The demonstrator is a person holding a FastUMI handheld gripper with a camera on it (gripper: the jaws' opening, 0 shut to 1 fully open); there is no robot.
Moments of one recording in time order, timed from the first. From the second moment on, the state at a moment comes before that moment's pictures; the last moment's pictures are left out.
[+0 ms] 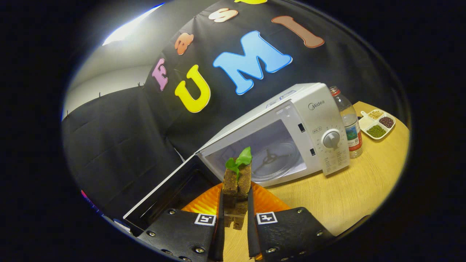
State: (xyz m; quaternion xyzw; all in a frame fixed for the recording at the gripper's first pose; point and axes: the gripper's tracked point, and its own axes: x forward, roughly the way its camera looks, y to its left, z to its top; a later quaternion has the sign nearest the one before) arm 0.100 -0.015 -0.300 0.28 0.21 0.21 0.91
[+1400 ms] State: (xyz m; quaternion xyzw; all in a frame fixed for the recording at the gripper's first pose) arm 0.301 -0.006 -0.372 0.22 0.13 0.09 0.96
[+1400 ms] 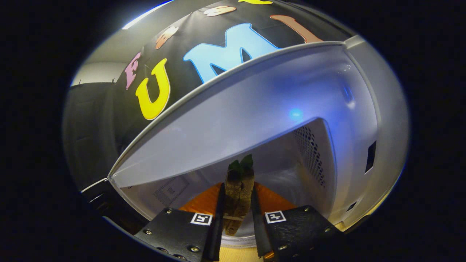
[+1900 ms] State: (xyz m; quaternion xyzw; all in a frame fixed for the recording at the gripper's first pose) arm 0.282 -0.014 -0.362 0.03 0.10 0.05 0.99
